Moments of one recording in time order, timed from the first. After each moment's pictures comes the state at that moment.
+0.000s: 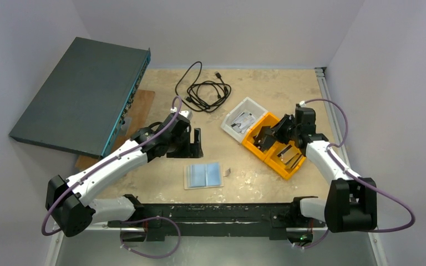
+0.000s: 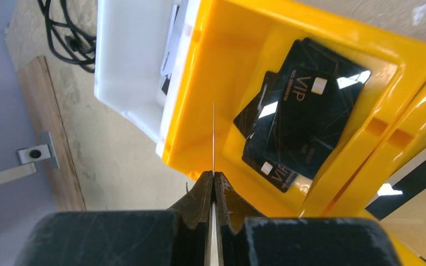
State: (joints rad) left arm -0.74 1.21 1.03 -0.77 -0.03 -0.68; right arm 0.06 1.23 0.70 -0.20 -0.30 0.75
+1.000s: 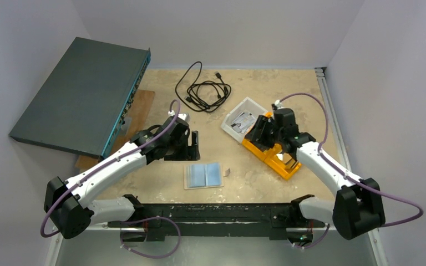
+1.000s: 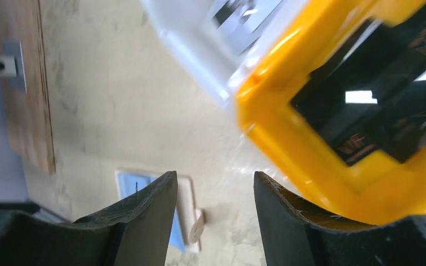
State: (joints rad) left arm -0.74 1.18 0.98 -0.78 -0.05 -0.69; right arm 0.29 1.20 0.75 -0.28 -0.20 0.67
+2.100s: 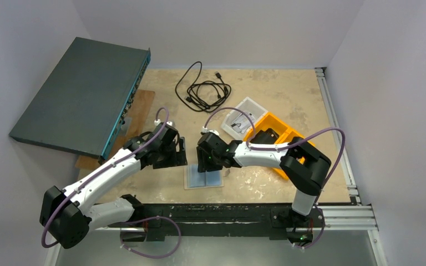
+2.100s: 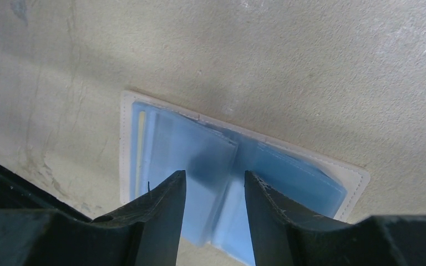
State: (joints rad) left arm -0.63 1.10 0.83 -0.82 -0.08 -0.72; right arm 1.01 1.77 1.05 -0.26 0.04 0.80
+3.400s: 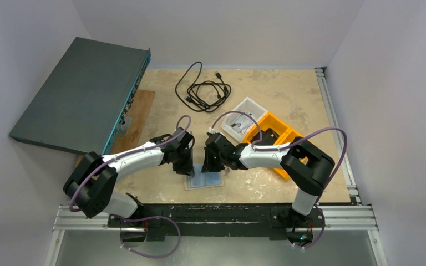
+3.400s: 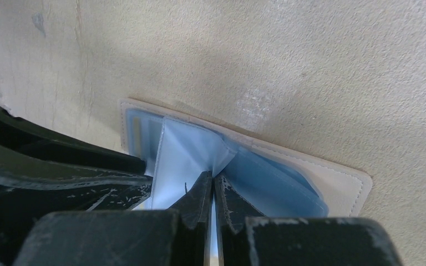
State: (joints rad) left arm -0.68 1.41 0.75 -0.53 0.12 -0.73; right arm 0.96 1.75 0.91 -0.07 -0.04 0.87
